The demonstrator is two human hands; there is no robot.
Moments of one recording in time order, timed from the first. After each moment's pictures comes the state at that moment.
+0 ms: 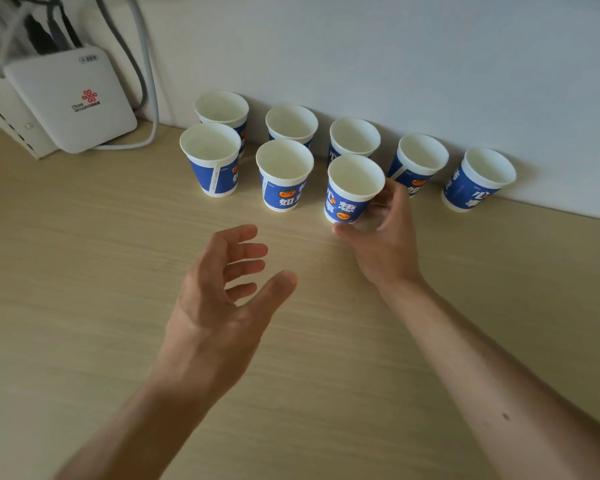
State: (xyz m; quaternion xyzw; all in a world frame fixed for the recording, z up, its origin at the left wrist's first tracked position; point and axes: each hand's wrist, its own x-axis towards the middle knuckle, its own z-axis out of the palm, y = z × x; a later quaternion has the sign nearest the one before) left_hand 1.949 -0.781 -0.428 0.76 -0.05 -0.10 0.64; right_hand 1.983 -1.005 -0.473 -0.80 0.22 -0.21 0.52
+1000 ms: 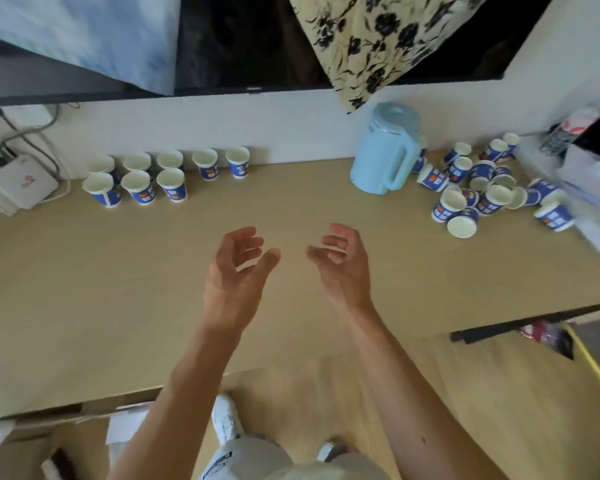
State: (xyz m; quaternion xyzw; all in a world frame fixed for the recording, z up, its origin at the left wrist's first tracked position) left_hand 1.597 -0.913 -0.195 0.74 -0.12 -0.16 0.64; right_hand 1.525 -1.051 -0.221 -0.59 0.36 -0.27 0.67
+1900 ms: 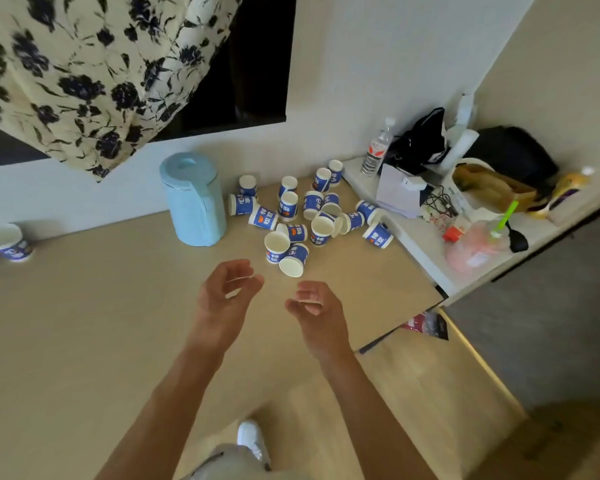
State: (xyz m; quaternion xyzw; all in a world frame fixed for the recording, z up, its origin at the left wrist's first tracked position) left_hand 1.467 -1.253 -0.197 0.70 -0.21 -0.30 0.61; right_hand 1.332 -1.344 -0.235 -0.60 0.47 -0.28 0.58
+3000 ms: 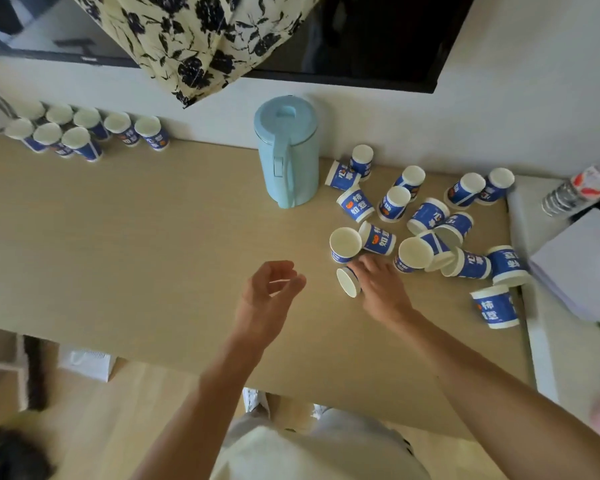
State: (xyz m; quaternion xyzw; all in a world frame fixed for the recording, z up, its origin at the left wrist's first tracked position) left_hand 1.425 -1.373 -0.238 0.77 0.07 -0.21 0.59; right_hand 1.402 -1.608 -0.363 -0.99 0.00 0.09 0.07
